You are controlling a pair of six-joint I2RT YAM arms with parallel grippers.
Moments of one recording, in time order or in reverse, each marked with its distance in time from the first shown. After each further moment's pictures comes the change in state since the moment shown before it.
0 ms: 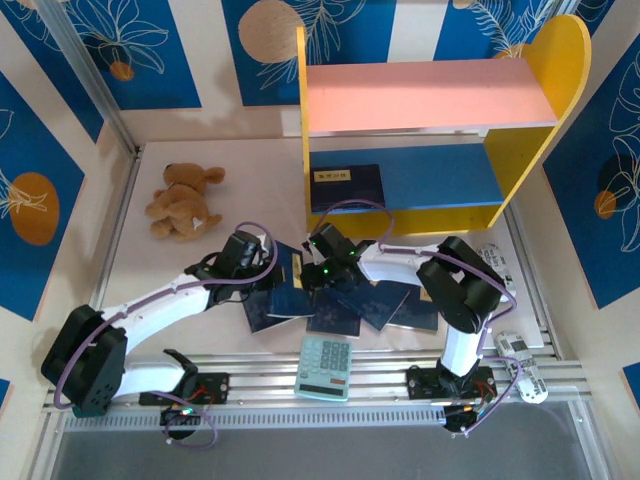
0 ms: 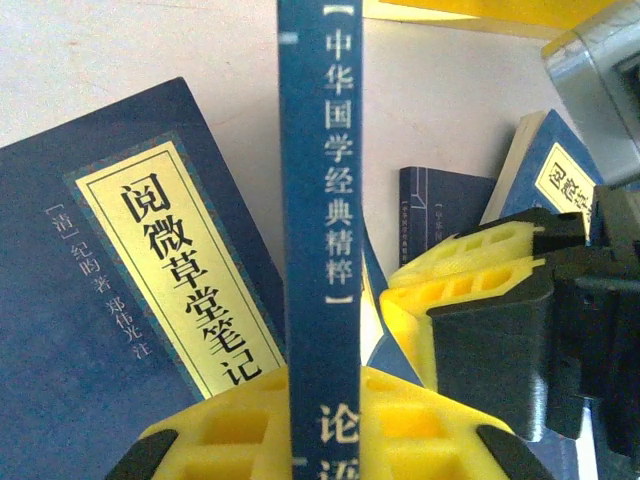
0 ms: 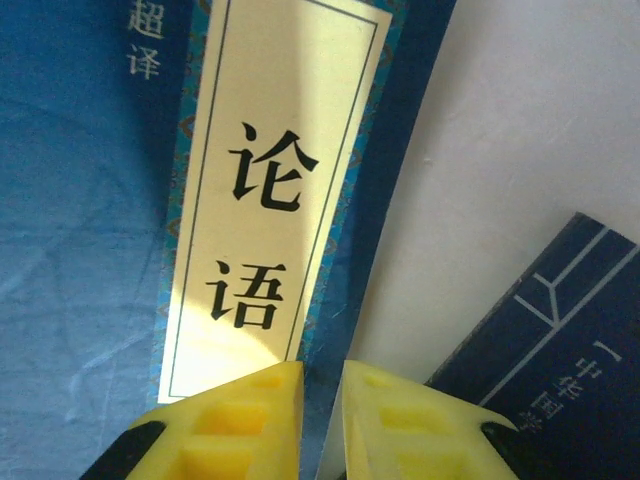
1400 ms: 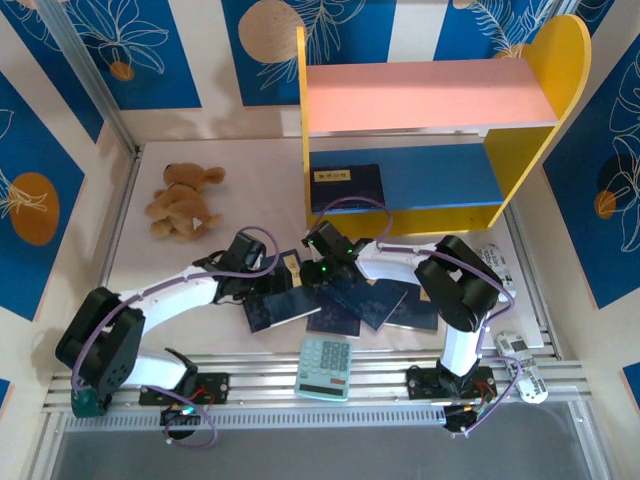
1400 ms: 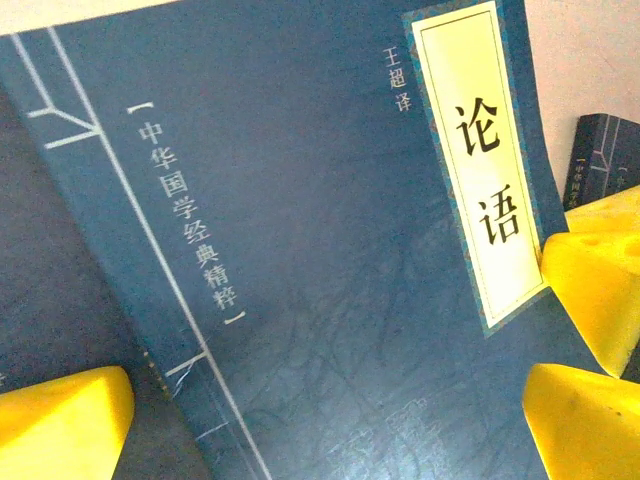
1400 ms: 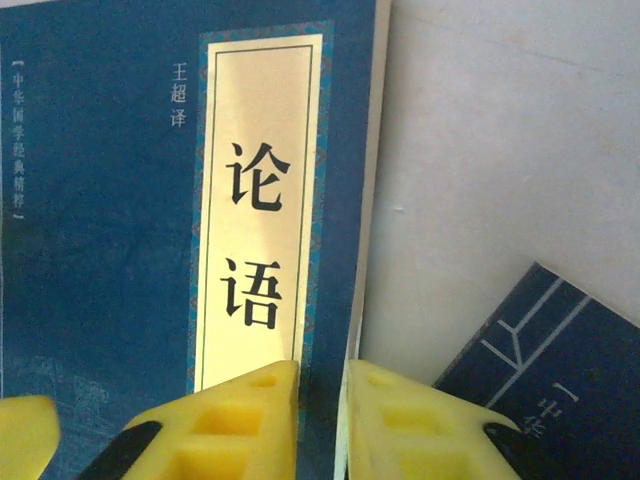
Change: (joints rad) left arm 0.028 0.117 0.023 -0.118 -0.033 -0.010; right arm 0.004 0.022 0.031 -0.003 0.055 0.000
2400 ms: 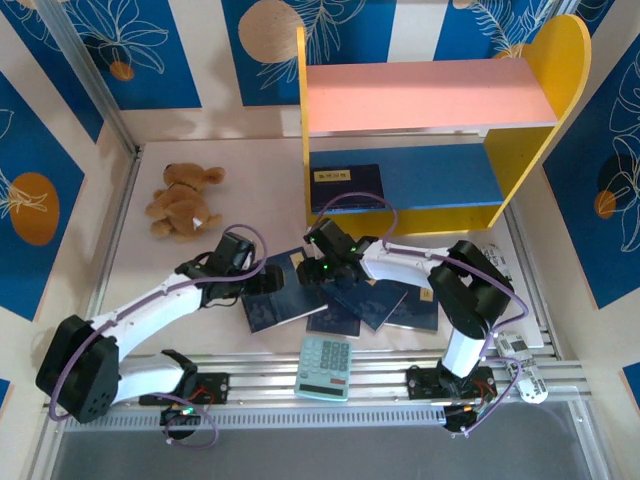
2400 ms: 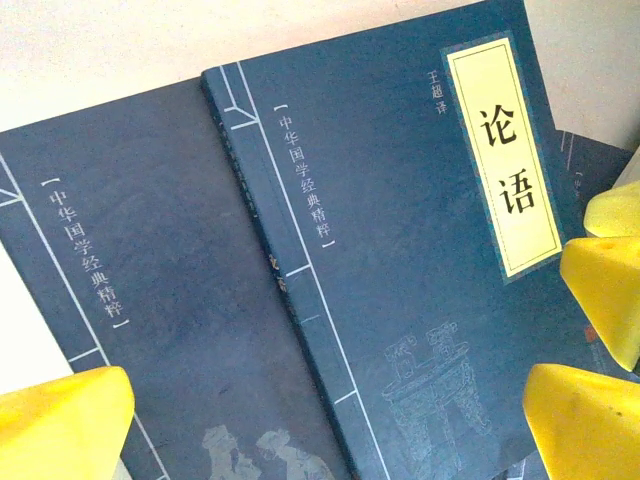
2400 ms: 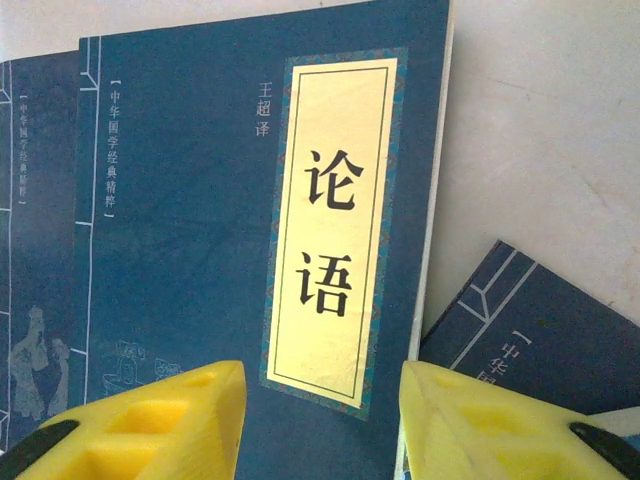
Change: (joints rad) left arm 0.020 -0.165 0.000 -0.117 -0.043 0.021; right arm 0.006 -0.072 0.009 -0.069 0.051 0.001
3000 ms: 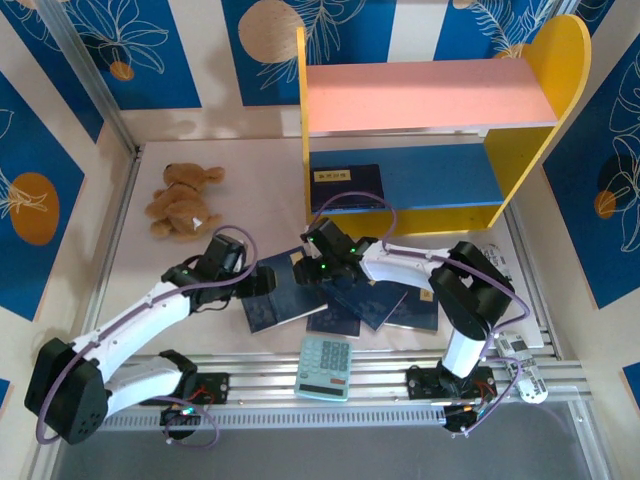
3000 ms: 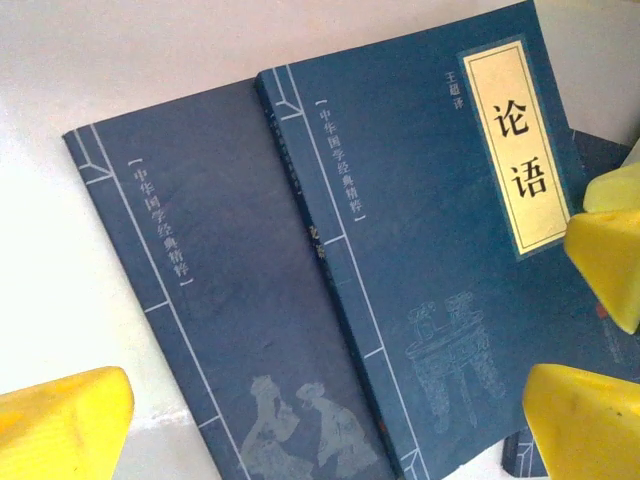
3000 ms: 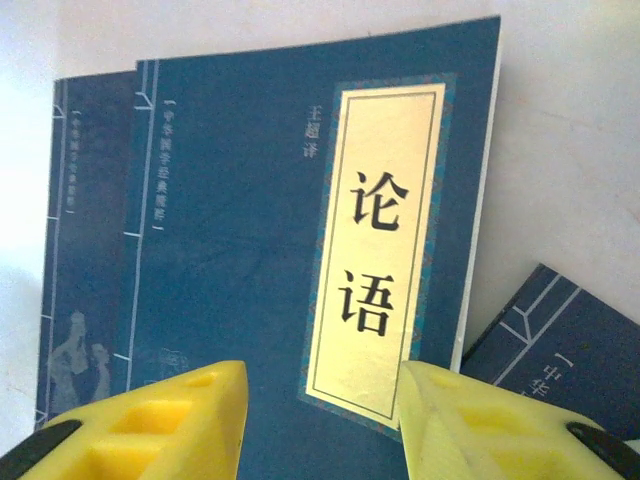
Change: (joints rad) left arm 0.016 -0.117 0.000 -0.109 -0.031 0.023; right arm 0.015 -0.003 0.000 0.036 -0.012 0.005
